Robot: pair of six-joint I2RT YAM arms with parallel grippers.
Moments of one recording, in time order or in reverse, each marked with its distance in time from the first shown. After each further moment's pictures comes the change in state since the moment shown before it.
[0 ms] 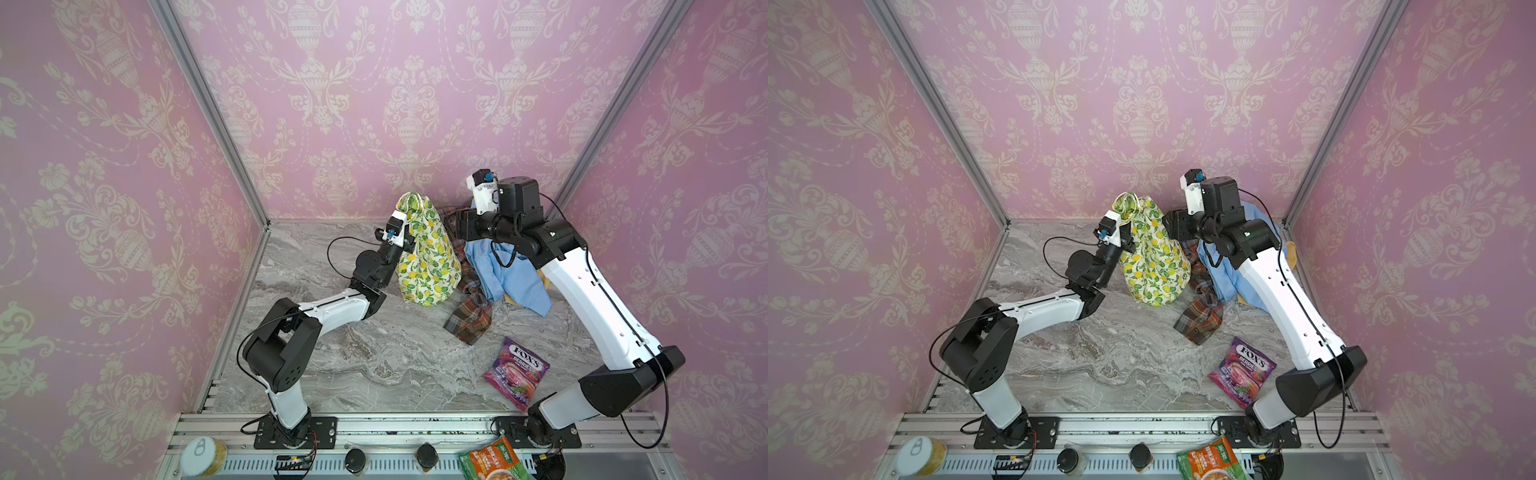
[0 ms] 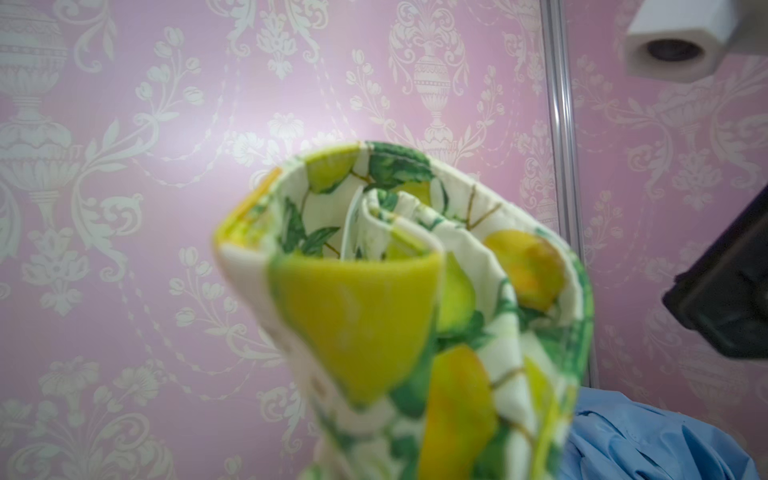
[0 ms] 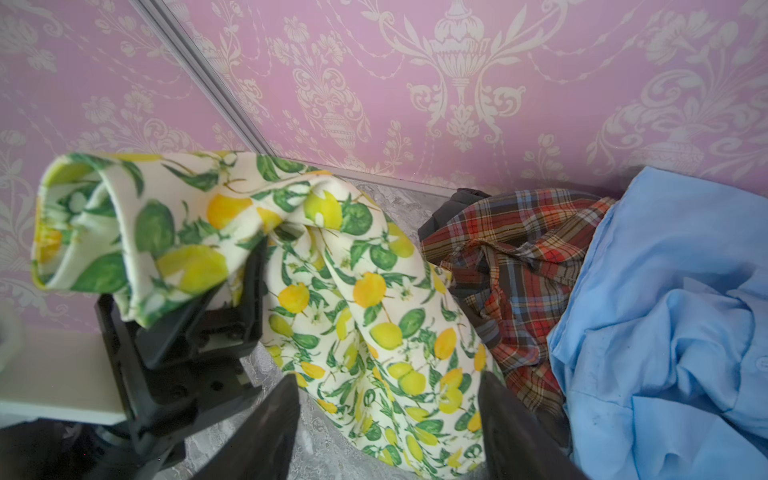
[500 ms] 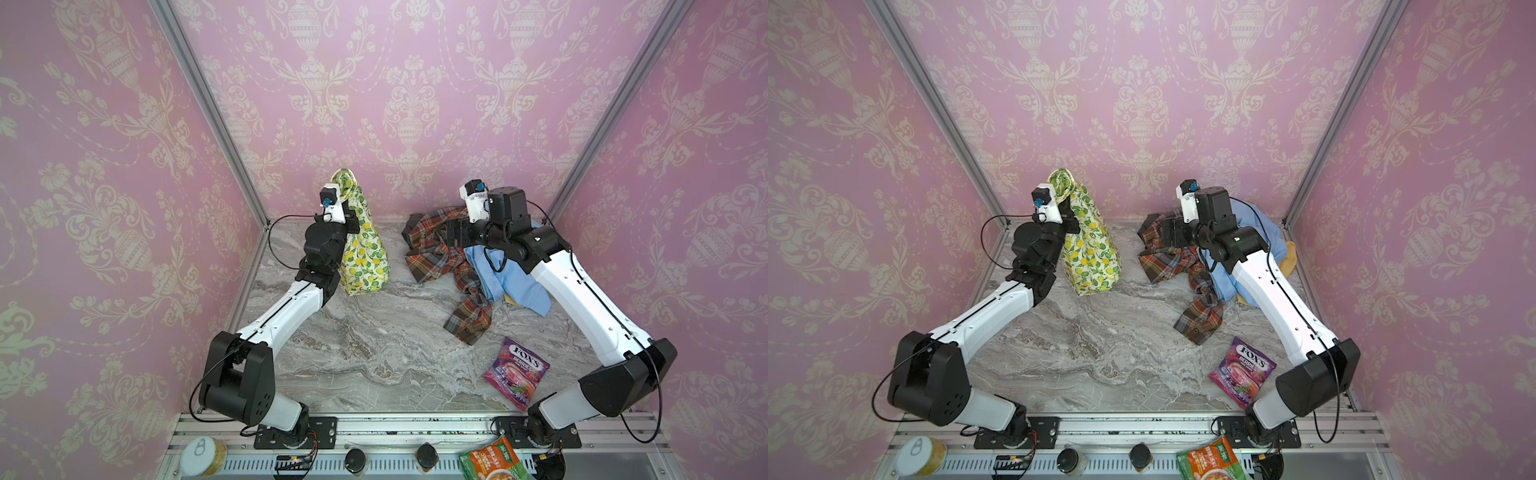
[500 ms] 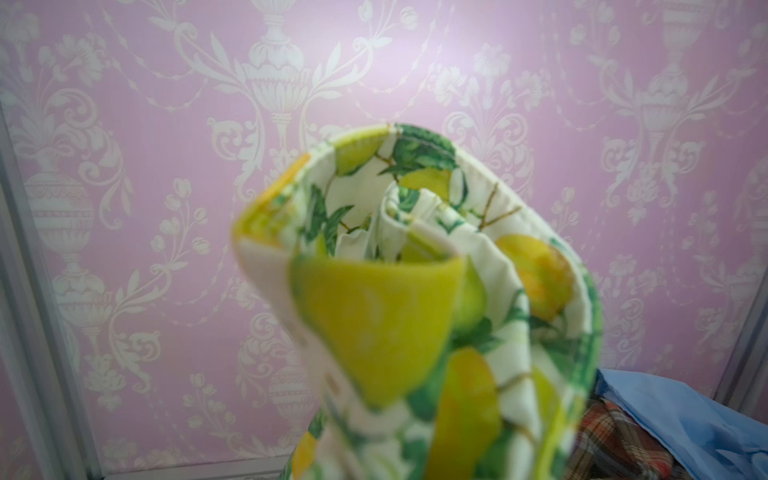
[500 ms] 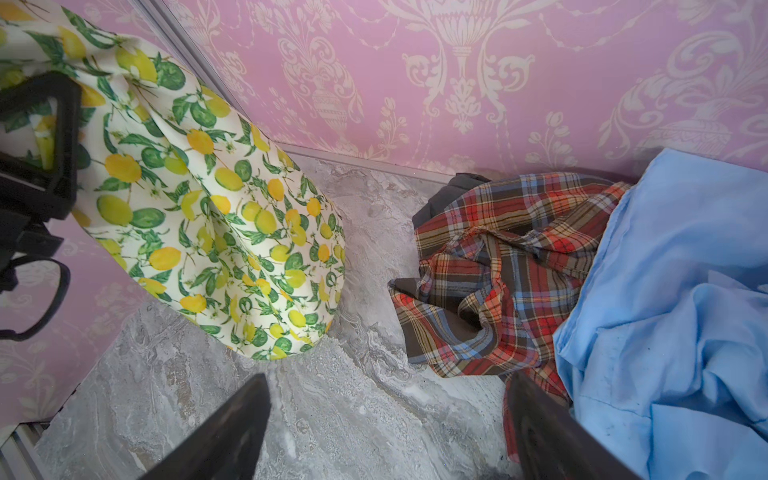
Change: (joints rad) left arm 0.328 -0.229 0.039 -0.515 -0.021 -0.203; right arm 0.000 0.000 -0.167 0.119 -0.005 -0.012
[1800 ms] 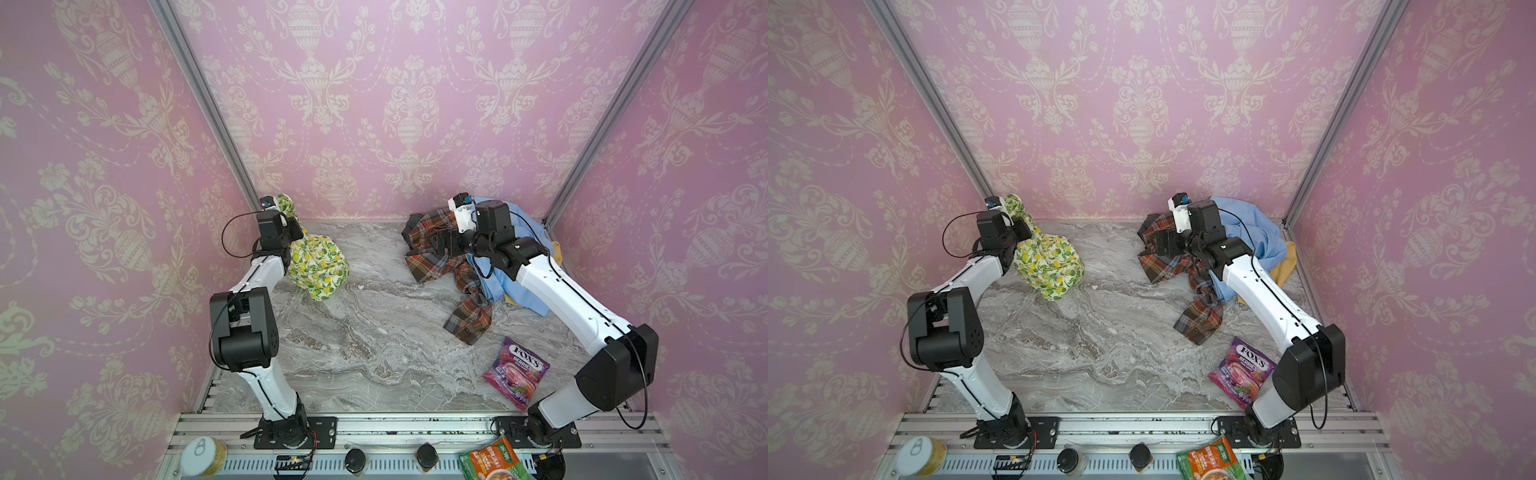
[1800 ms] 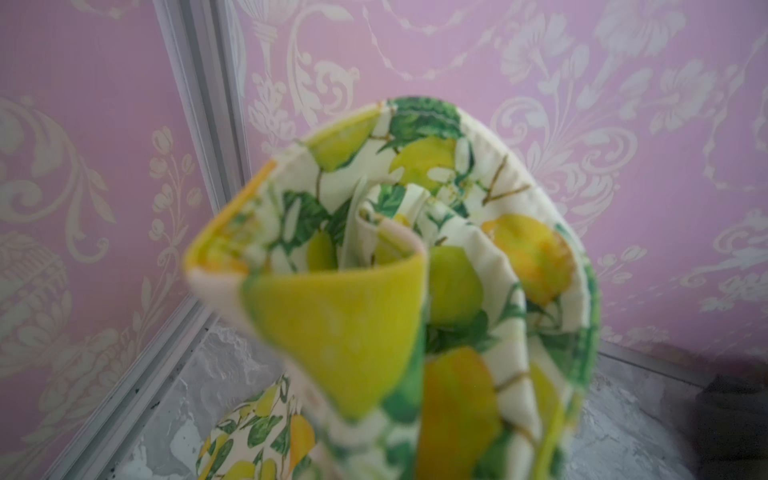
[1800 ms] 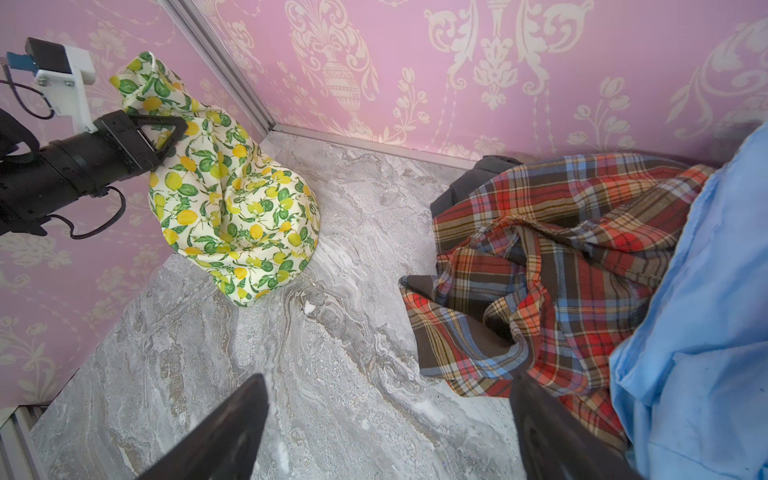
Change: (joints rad) left arm 0.415 0.333 0.196 -0.439 0.215 -0.197; right arm 0.000 0.034 -0.167 0.204 -0.067 -0.003
